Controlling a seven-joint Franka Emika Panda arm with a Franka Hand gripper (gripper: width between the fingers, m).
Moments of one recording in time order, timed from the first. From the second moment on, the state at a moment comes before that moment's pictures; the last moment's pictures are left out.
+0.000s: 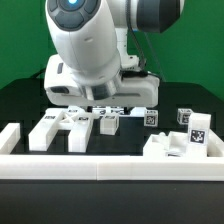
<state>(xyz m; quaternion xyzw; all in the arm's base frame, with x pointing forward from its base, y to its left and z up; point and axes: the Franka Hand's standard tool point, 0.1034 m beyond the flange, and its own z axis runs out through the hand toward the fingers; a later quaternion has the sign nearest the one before) 0.473 -0.030 0.036 -0.91 0.10 0.39 0.06</state>
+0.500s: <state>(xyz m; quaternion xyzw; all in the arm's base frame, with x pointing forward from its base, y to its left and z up) 0.474 -0.027 0.031 -0.92 0.09 0.39 0.06</state>
